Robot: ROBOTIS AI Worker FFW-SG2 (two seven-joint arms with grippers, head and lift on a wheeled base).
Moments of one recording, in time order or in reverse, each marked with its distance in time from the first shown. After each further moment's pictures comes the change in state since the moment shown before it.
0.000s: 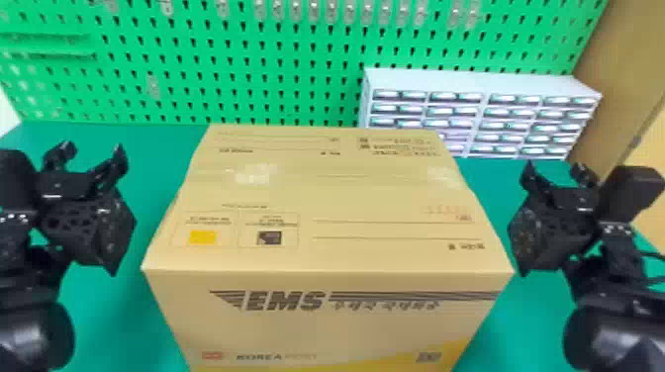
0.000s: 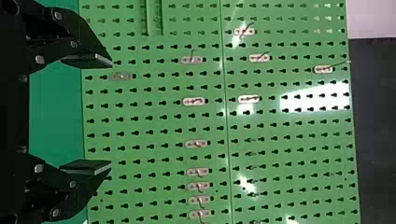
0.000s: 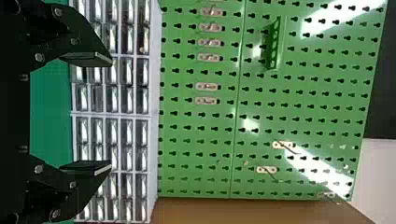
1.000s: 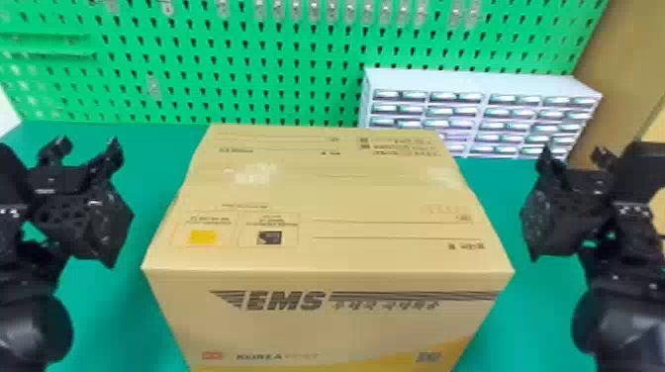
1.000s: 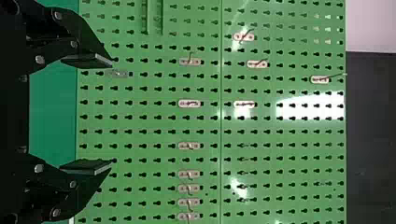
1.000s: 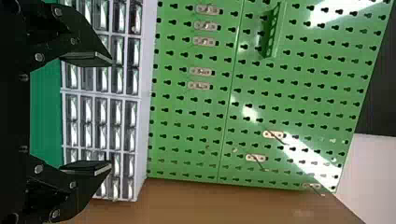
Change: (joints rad) left arm -0.010 0.000 0.009 -0.011 0.069 0.023 -0.002; right arm -0.026 0.056 -0.051 -0.118 0.123 0.114 0.000
